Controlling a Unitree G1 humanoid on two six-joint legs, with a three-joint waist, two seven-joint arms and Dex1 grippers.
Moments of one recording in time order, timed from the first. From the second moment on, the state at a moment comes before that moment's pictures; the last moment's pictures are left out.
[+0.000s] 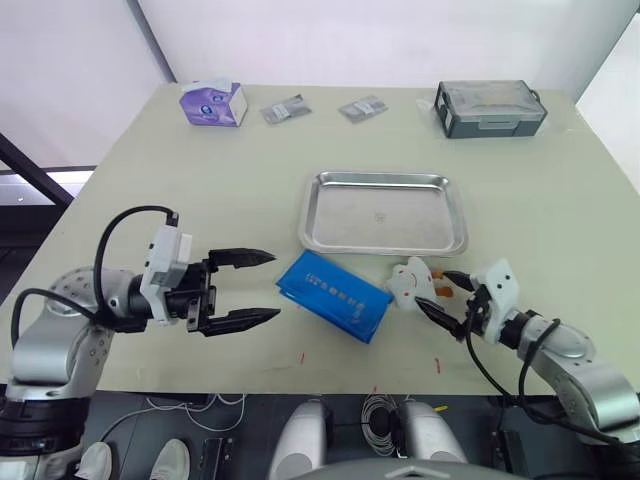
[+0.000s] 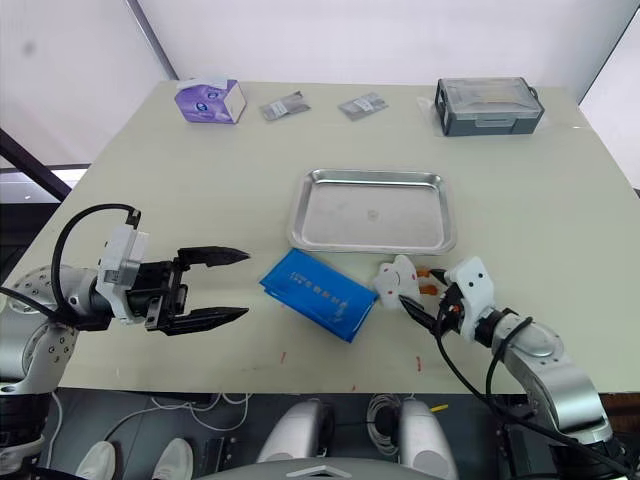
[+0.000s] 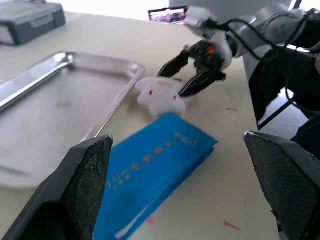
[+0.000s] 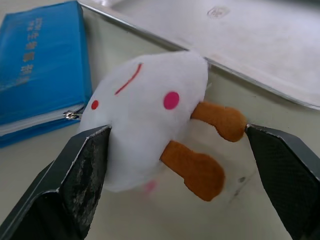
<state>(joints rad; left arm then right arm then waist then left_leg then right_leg) -0.08 0.87 0.25 -0.23 -0.69 0.34 -1.39 0.04 -0.50 0.05 -0.42 0.39 0.54 0.57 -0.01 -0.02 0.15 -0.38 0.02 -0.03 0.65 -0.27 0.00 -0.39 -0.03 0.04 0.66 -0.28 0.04</state>
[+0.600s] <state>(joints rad) -0.08 0.87 0.24 -0.22 -0.69 0.32 -1.39 0.07 -0.51 0.00 -0.45 0.43 0.54 0.61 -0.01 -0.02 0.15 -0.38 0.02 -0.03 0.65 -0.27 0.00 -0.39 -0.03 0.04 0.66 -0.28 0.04</state>
